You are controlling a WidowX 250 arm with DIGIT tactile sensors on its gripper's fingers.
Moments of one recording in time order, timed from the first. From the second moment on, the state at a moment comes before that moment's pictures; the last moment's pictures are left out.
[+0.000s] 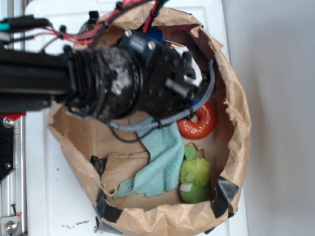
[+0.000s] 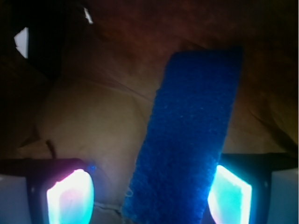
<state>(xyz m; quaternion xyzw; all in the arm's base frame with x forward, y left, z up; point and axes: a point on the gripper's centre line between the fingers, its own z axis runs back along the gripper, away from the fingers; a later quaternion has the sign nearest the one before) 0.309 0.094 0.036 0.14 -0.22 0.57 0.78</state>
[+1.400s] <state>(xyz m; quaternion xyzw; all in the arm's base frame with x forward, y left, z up) 0.280 0.081 0.061 0.12 -0.21 0.47 0.85</state>
